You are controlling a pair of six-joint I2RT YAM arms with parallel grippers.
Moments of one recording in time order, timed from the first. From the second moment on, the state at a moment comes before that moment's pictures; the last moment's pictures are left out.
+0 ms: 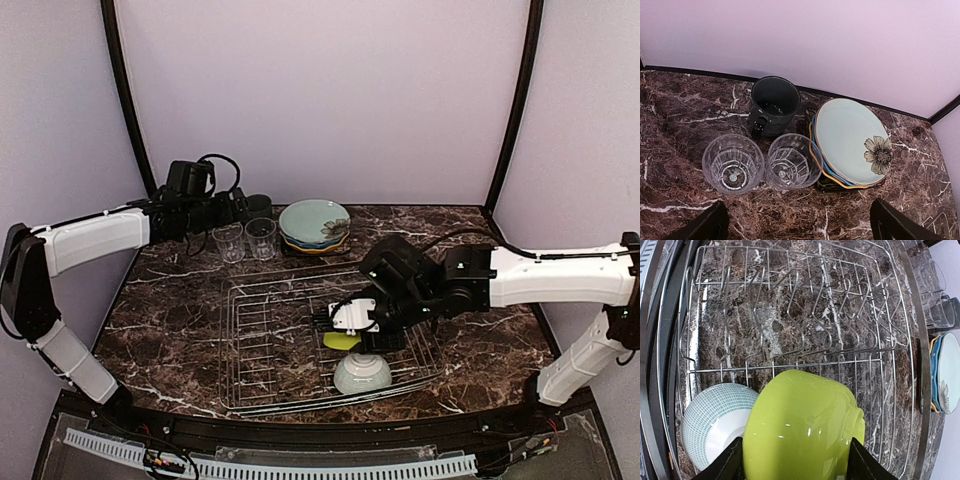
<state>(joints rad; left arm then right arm) -0.45 1.56 1.19 -0.17 -0.19 -0.51 1.16 1.47 1.13 -0.63 0.01 -0.61</state>
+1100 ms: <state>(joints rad) -0.66 1.19 0.78 0.42 0.07 -0.11 0.75 1.28 1.12 0.00 -0.32 -0.02</state>
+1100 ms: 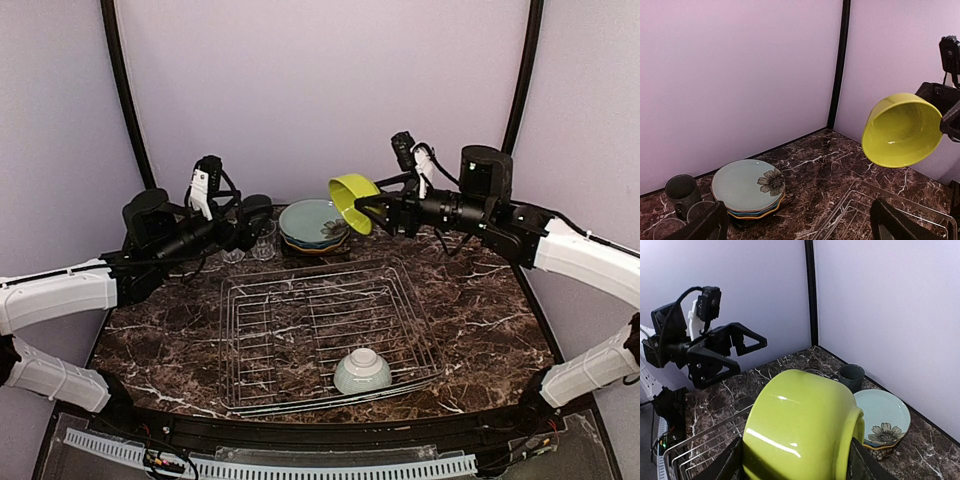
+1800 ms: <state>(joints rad) -0.82 1.44 1.09 0.39 0.20 -0.01 0.67 1.31 1.05 0.32 -0.69 0.38</state>
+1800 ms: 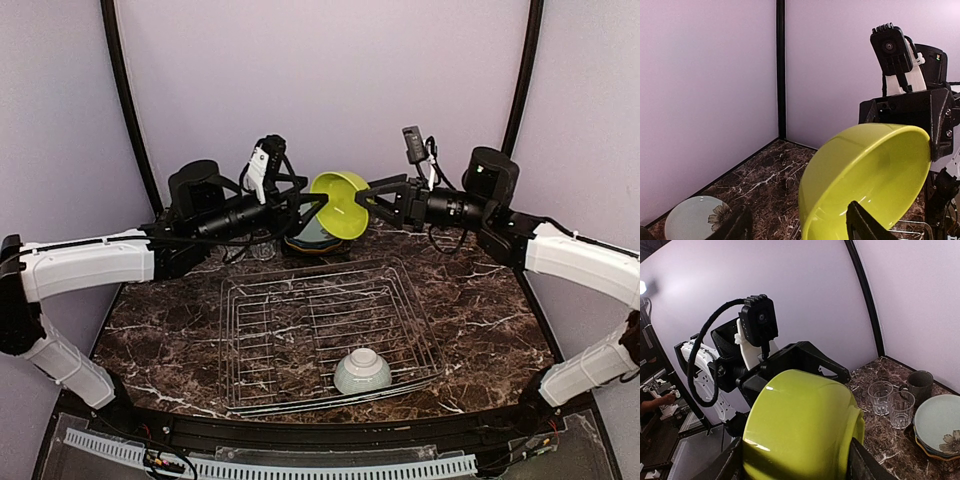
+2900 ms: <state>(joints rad) -0.47 1.50 1.25 0.07 0.11 -0.41 0.66 1.20 0.94 0.30 -0.50 0.30</state>
